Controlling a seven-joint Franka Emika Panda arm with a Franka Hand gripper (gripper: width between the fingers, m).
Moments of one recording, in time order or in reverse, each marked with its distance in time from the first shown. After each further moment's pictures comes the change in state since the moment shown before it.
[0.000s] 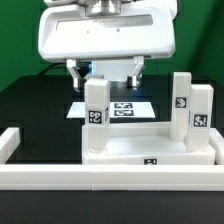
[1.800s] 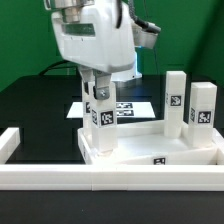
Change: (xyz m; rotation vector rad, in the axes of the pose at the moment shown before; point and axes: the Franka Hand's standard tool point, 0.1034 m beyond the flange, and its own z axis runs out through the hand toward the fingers) arm 0.021 0.010 0.008 -0.086 -0.211 0.990
